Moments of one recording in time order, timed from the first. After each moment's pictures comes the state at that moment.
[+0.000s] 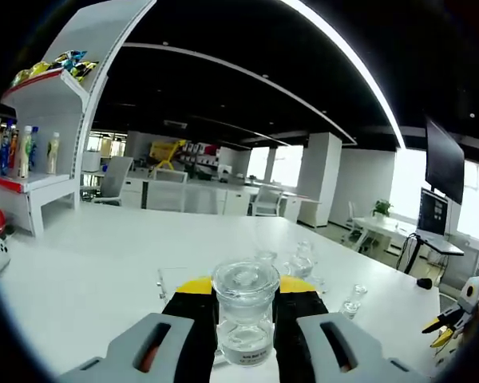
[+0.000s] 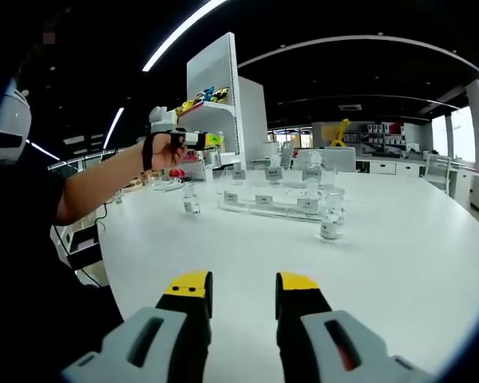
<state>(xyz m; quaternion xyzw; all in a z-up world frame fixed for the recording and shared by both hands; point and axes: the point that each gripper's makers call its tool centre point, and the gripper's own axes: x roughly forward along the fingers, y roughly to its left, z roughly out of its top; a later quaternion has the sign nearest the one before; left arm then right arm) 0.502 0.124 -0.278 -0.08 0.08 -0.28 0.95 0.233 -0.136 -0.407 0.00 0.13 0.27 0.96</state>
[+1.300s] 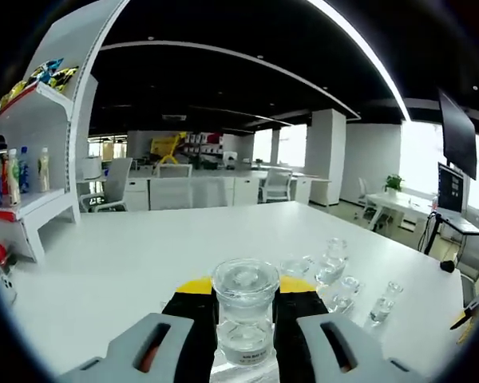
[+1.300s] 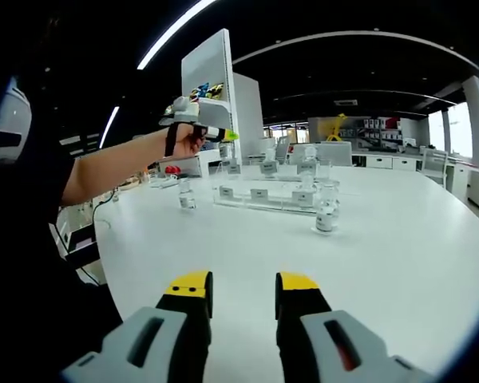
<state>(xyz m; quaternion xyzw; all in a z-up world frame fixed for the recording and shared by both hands) 0.571 0.101 -0.285 -0.02 0.11 -0.26 0.96 0.233 -0.142 -0.414 0.00 0.14 0.26 0.96</state>
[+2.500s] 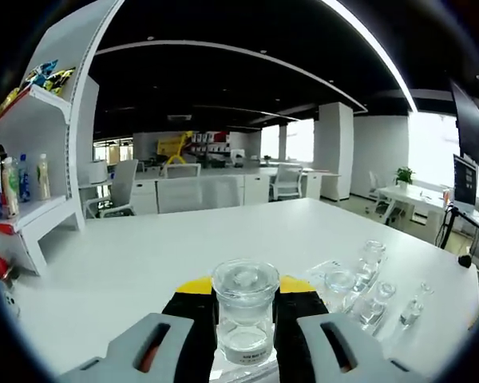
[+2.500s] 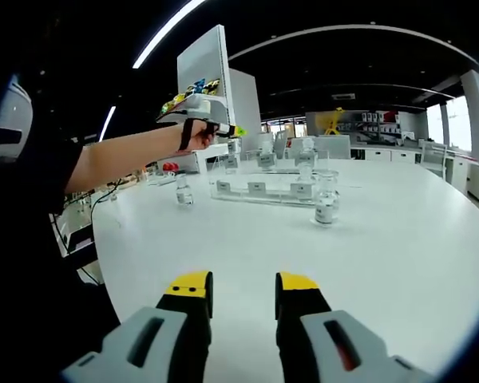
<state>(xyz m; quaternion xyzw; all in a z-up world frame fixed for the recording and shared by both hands) 0.634 0.105 -0.295 0.01 0.11 -0.24 0.96 0.238 -0.142 -0.425 0.01 0.16 0.25 0.95</state>
